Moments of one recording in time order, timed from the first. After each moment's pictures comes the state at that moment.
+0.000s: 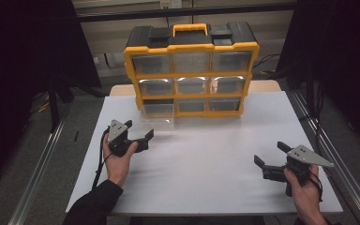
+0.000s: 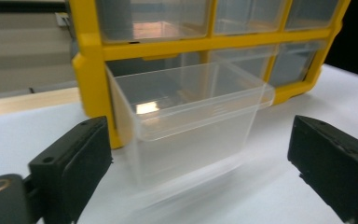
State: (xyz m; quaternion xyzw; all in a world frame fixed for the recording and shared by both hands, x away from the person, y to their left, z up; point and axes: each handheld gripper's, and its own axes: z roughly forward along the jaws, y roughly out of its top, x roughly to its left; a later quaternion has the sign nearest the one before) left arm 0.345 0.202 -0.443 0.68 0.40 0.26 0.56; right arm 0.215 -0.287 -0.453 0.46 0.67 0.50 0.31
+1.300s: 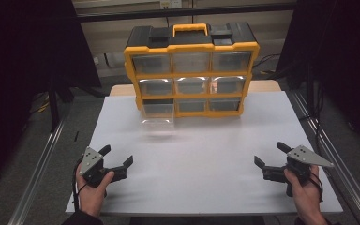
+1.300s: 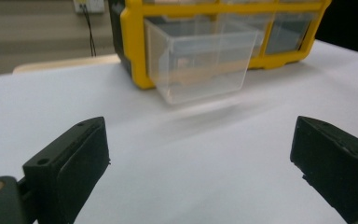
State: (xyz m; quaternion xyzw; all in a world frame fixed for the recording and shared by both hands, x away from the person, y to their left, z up) left arm 0.274 0.261 -0.452 0.69 0.42 0.26 0.53; right arm 0.216 -0.289 -0.455 0.46 0.67 0.49 0.31
